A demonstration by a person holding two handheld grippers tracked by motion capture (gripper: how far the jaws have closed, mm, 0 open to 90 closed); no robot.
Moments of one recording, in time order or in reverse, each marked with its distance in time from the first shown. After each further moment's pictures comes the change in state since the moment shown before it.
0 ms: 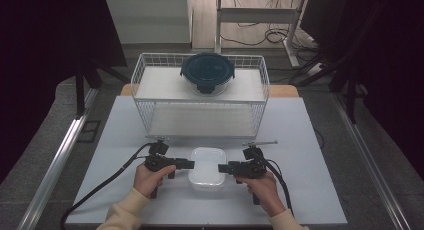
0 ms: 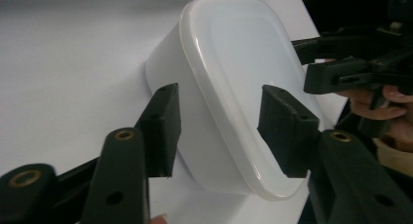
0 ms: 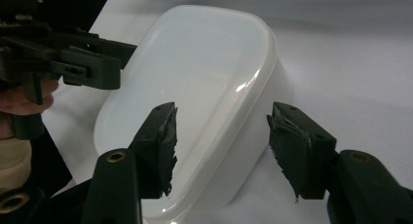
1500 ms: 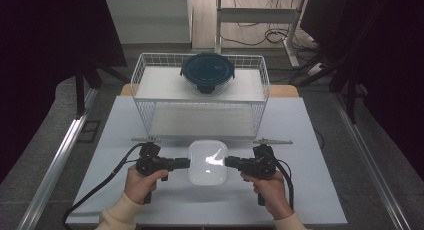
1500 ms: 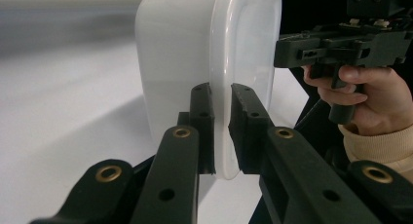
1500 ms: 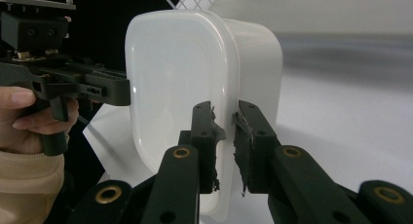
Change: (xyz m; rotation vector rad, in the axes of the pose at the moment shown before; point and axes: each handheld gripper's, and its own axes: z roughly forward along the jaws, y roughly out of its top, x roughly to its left) left arm -0.043 -0.005 -0.040 -0.115 -0.043 0.130; right arm 0.024 0.005 -0.043 -0.149 0.077 -0.048
